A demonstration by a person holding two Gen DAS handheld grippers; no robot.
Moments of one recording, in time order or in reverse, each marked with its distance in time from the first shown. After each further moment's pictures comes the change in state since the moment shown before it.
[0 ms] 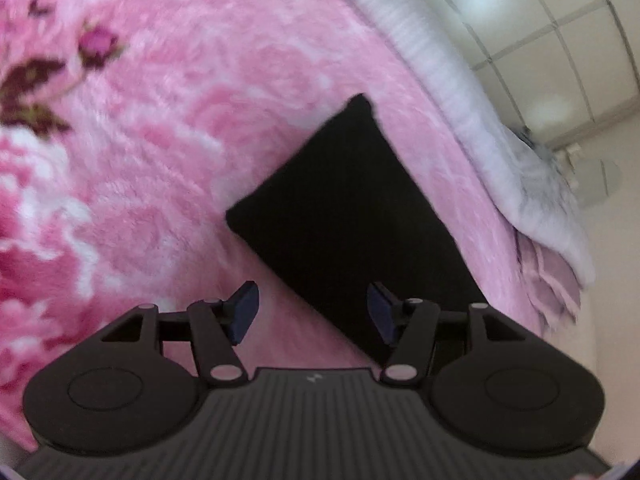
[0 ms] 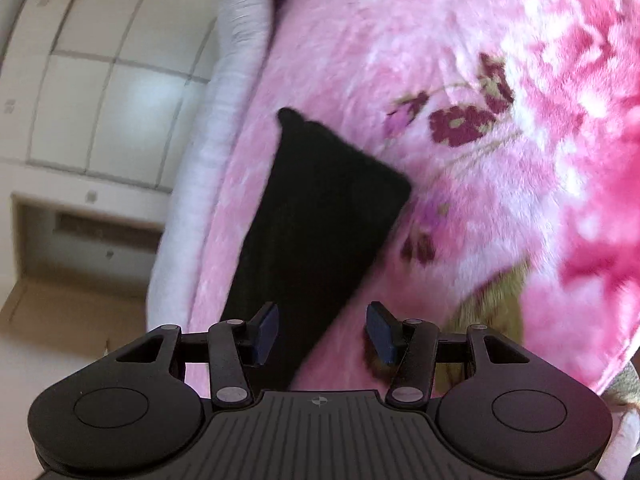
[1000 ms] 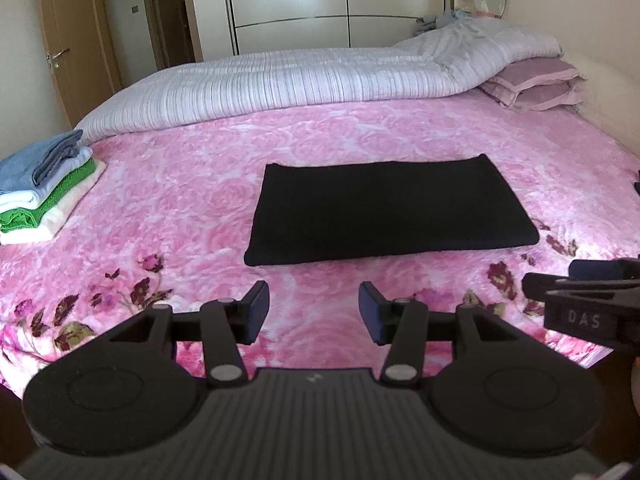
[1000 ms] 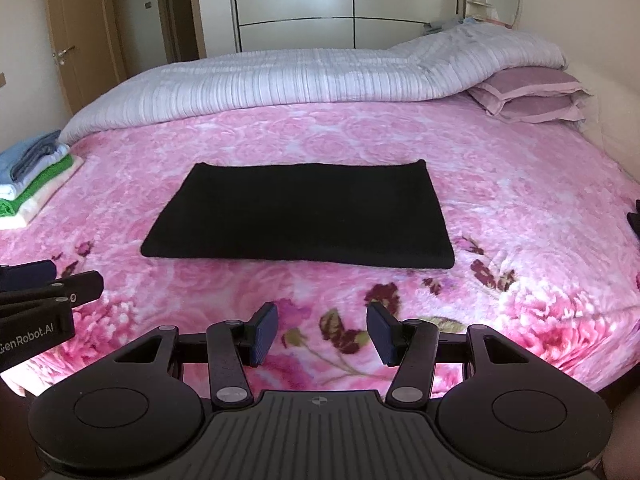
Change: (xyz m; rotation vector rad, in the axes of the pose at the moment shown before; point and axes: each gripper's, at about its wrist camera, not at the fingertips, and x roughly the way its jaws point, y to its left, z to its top) left arm -0.172 -0.102 -0.152 0.957 -0.217 0.267; right arm -0.105 0.145 -0.196 -1.146 -0.012 -0.370
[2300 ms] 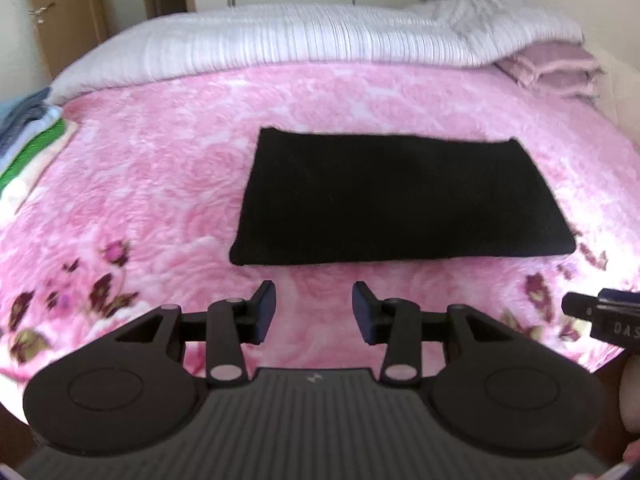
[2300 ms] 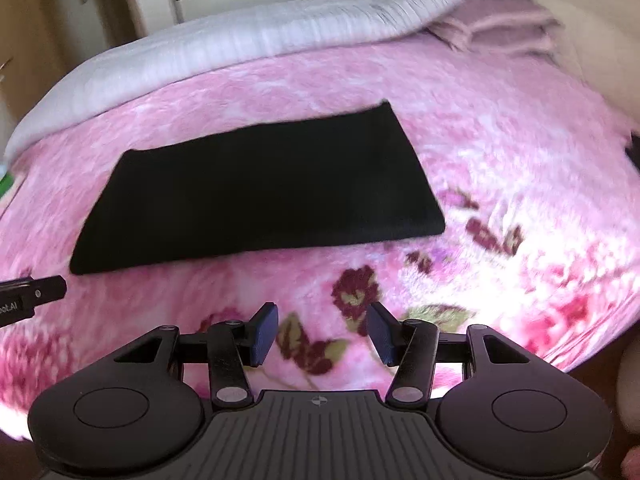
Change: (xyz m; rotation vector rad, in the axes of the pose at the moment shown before) left arm 0.085 0.022 0.022 -0.061 0.113 -0.038; right arm 0.072 -0.038 0.022 0.120 0.097 -0.064
